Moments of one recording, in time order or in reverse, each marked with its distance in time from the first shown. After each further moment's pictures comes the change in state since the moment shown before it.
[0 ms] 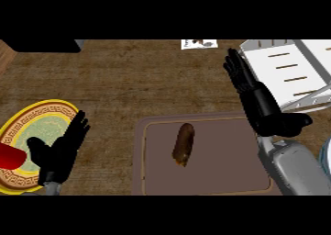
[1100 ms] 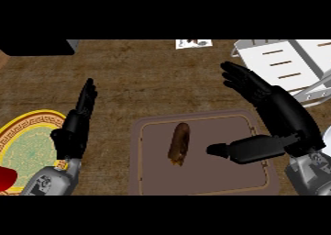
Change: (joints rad) left arm -0.191 -0.076 -0.042 -0.076 -0.277 0.194 -0.030; right arm 0.018 -0.123 0.011 -0.353 -0.025 0.009 0.571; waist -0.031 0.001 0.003
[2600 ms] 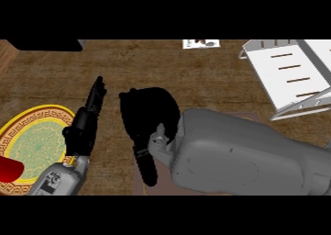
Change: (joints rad) left arm -0.033 -0.042 -0.013 0.016 -0.033 -0.018 0.013; right arm -0.864 0.144 0.603 0.427 0.015 0.409 0.681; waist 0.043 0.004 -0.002
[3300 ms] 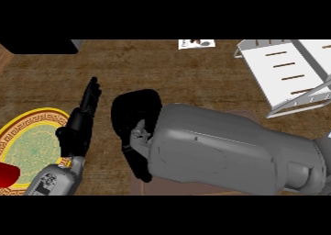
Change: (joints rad) left arm 0.020 0.006 0.030 -0.006 -0.003 -0.011 -0.005; right arm -0.116 0.048 0.125 0.163 -0.121 0.011 0.023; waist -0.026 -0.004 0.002
